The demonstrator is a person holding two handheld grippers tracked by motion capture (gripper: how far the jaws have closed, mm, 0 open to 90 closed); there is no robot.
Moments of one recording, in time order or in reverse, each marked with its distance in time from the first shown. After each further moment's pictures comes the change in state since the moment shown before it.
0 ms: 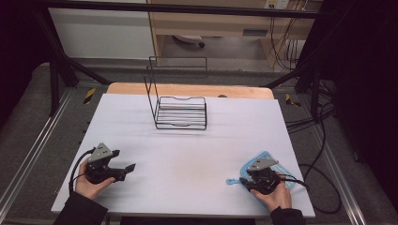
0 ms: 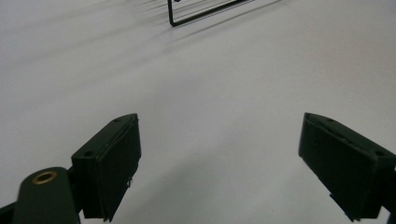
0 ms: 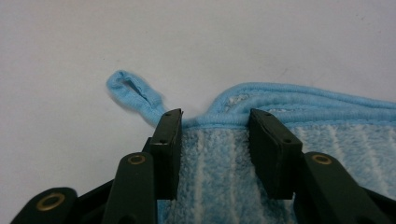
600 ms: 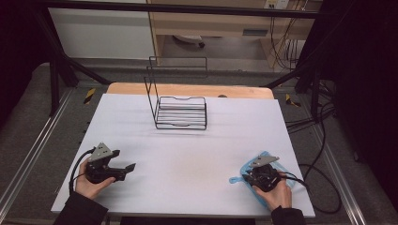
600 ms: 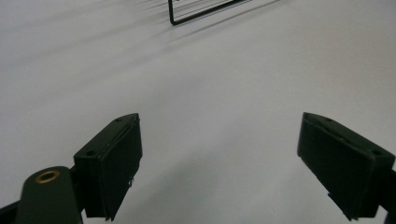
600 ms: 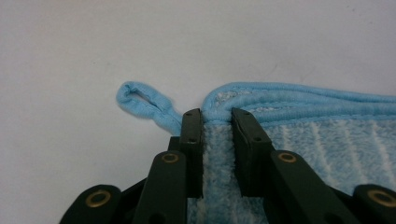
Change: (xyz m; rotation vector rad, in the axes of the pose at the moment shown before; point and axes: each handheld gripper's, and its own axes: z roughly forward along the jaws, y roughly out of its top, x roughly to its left) left arm 0.001 0.000 0.001 0.004 0.001 0.001; right arm -0.005 0.005 -0.002 0.033 -0.001 0.047
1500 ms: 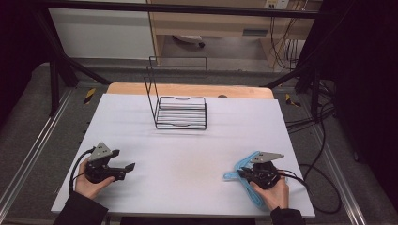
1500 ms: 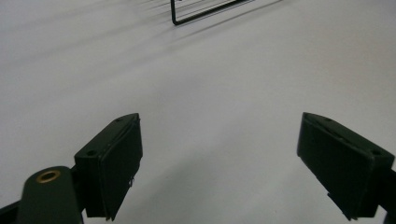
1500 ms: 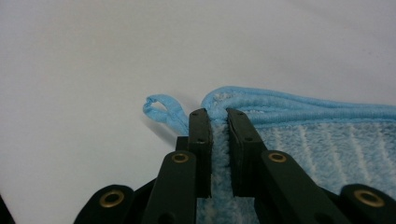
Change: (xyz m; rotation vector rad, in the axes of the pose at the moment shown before) left arm 0.001 0.000 0.000 -0.001 0.004 -0.007; right arm 0.004 0.012 -0.010 -0.128 0.104 0.077
